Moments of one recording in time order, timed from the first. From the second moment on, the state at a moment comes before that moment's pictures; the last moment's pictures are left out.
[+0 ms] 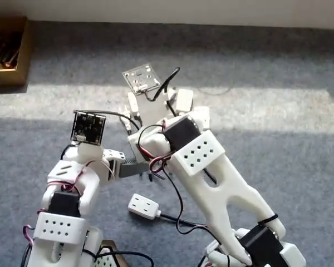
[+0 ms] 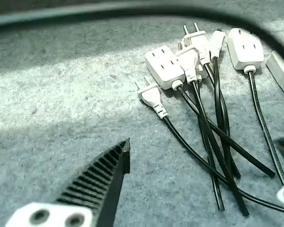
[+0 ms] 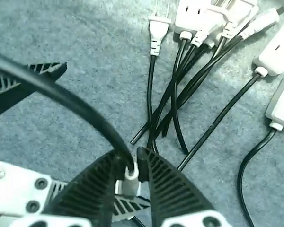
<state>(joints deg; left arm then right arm) 0.4 -73.4 76.3 42.5 -3.1 -44.7 -15.5 8.3 77.1 -8.1</state>
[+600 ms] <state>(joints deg) -1.1 -71.0 76.3 40.0 -3.1 -44.5 -15.5 4.1 83.1 -4.2</state>
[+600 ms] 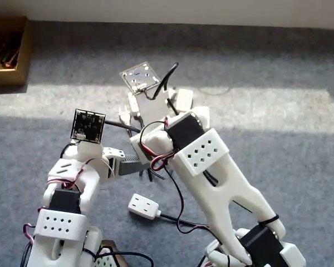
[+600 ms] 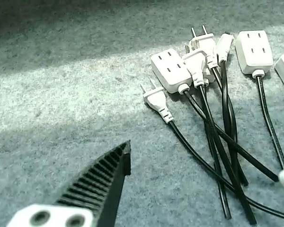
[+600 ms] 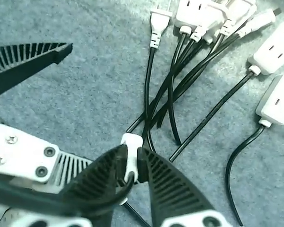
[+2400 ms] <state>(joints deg) -20.3 -70.5 59.1 72.0 -19.3 -37.7 -37.6 36.7 75.1 -6.7</state>
